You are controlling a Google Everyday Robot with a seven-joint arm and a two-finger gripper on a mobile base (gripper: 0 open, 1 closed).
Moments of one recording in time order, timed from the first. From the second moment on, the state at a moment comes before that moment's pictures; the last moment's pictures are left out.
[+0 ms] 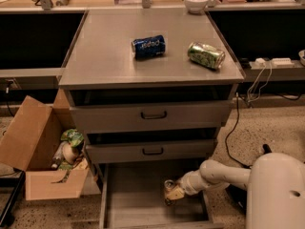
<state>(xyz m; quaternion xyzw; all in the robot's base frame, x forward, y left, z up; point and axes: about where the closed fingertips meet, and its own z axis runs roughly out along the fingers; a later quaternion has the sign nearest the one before) 0.541 -0.131 0.255 -0.43 0.85 0.23 0.20</state>
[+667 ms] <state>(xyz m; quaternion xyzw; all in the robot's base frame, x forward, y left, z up) 0.532 -0.132 0.211 -0.42 0.86 0.24 0.17</state>
